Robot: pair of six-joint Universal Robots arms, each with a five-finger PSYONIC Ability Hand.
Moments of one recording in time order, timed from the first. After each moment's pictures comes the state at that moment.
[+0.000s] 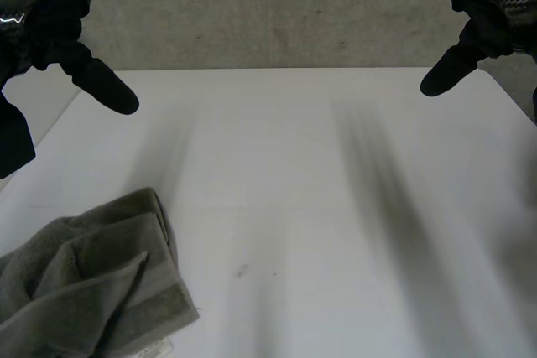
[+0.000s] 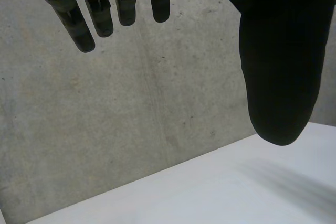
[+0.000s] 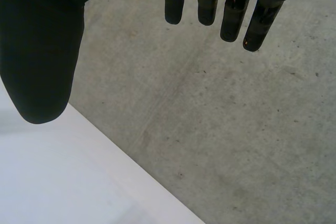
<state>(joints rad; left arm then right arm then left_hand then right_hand) 4.27 -1.44 -1.27 2.72 -1.58 3.08 1.92 -1.67 1.31 0.28 1.40 2.90 0.19 0.18 0.18 0.18 0.03 0.20 0.24 0.22 0.24 0.05</state>
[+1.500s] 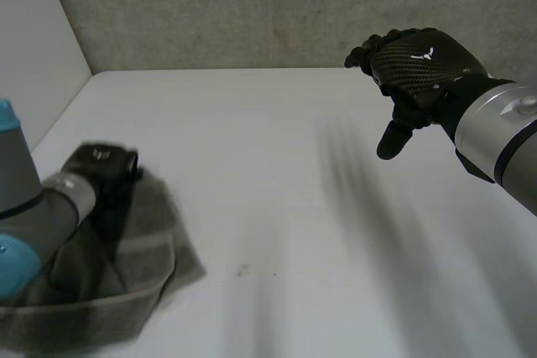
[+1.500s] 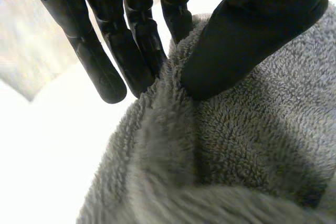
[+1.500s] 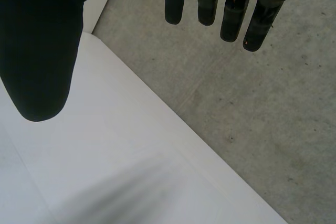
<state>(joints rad) 4.51 -1.92 -1.62 3.14 -1.51 3.56 2.01 -1.48 1.35 0.26 1.40 2.78 1.14 1.20 1.20 1.20 1.00 0.20 0.24 0.22 0.24 0.05</state>
